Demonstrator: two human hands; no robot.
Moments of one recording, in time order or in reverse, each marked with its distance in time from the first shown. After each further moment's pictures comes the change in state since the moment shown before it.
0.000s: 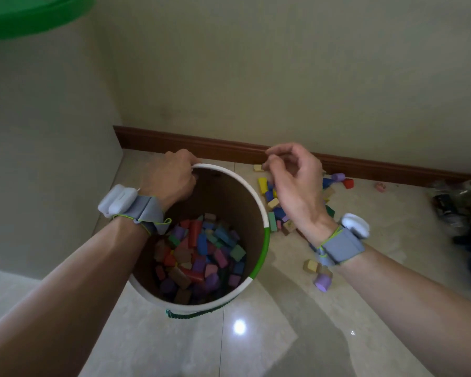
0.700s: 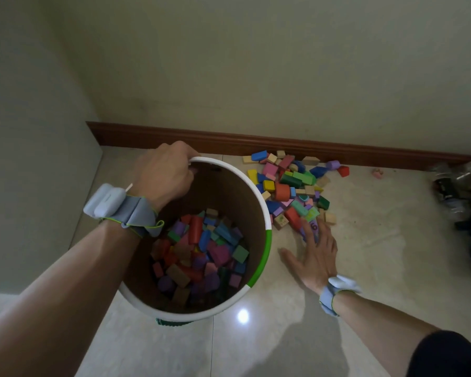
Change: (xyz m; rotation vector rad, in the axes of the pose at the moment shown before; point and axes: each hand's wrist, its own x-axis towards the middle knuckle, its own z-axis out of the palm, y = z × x) left_hand 0.012 0.033 0.012 0.032 0.029 0.036; right_hand -0.111 0.245 -0.099 -1.026 -0.219 0.252
